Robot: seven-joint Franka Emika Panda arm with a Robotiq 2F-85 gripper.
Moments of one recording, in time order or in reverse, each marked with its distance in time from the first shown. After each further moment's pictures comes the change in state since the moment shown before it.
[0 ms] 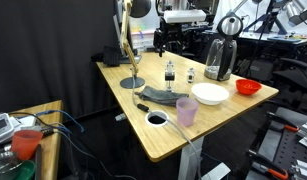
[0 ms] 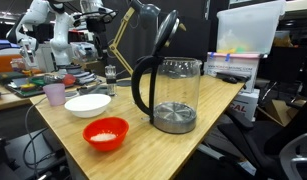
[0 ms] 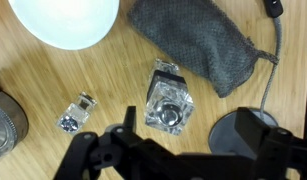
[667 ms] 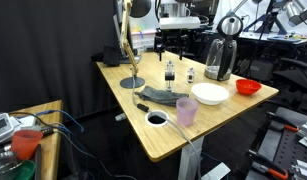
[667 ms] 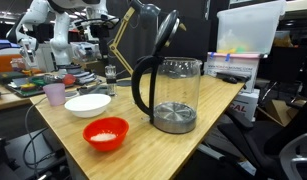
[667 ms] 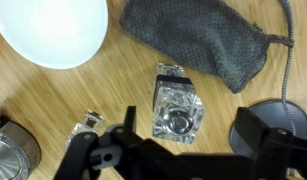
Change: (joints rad) arm 0.001 0.061 -0.017 0.032 0.019 -0.004 0.140
